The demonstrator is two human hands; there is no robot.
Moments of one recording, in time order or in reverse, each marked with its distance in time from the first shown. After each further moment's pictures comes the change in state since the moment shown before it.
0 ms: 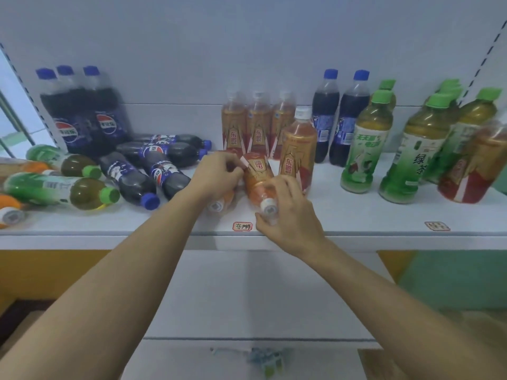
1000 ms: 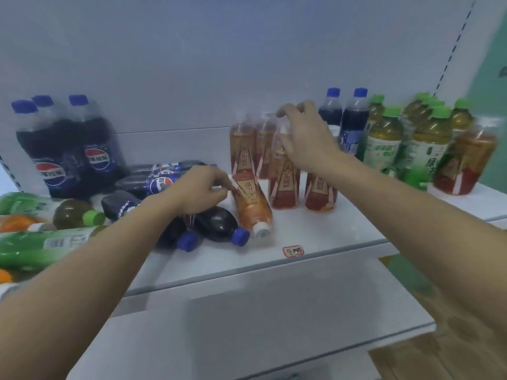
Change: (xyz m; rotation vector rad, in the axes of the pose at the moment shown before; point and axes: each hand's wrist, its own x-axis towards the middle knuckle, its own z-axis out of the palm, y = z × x) left_hand 0.051 -0.098 -0.084 0.156 -0.250 0.435; right_hand 0.174 -0.047 -0.020 -0.403 0.075 0.184
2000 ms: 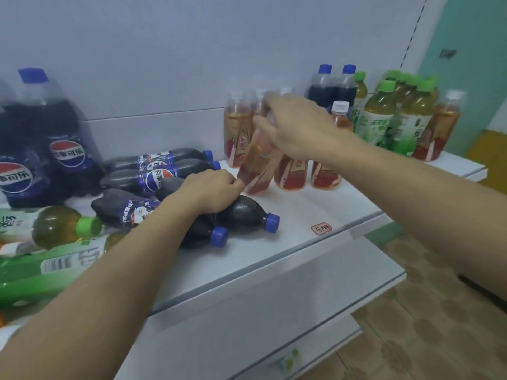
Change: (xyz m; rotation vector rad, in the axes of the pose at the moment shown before) left_hand 0.005 -0.031 0.019 0.154 -0.226 -0.026; right_hand -0.006 -0.084 0.003 -0.237 -0.153 0.058
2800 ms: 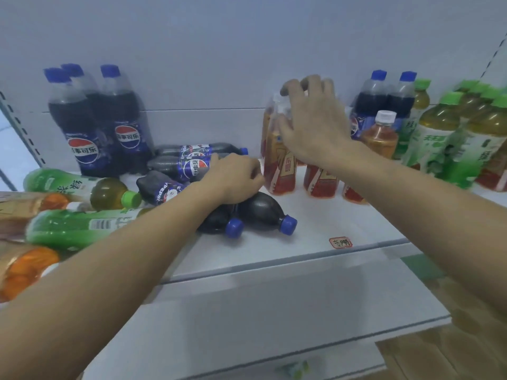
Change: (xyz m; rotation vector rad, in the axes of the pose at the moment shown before) left_hand -0.014 0.011 -0.014 -0.024 0.193 -0.096; right_hand 0.016 -0.010 0.016 -0.014 0.189 -0.094
